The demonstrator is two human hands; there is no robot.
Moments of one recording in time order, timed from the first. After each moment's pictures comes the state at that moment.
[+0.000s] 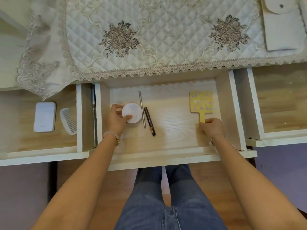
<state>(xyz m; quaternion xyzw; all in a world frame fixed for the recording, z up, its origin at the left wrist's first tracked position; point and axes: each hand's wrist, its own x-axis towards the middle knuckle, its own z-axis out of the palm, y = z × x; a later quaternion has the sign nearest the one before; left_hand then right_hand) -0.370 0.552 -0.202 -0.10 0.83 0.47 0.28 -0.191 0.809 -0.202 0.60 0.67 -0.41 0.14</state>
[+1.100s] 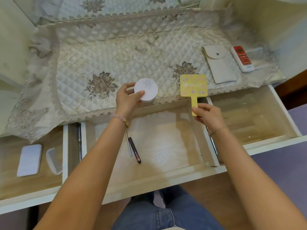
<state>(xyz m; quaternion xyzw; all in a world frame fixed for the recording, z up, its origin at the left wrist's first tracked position) -0.415 0.717 -0.077 0.01 0.72 0.64 0.27 -0.225 0.878 -0.074 0.50 0.56 -0.65 -0.14</state>
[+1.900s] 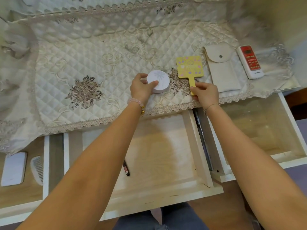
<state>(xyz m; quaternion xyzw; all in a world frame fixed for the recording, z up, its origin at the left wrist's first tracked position) -0.446 0.839 -0.115 0.01 0.78 0.57 0.26 -0.308 0.992 -0.119 0.50 0.67 -0.53 -0.12</state>
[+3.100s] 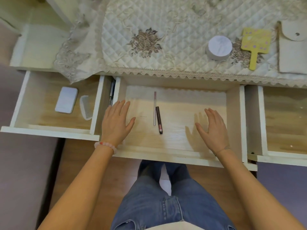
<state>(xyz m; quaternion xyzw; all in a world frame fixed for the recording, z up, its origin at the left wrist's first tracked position) -0.332 0.502 -0.155 0.25 0.96 0.05 0.06 -0.187 0.797 -0.176 0.24 0.94 -0.25 0.05</state>
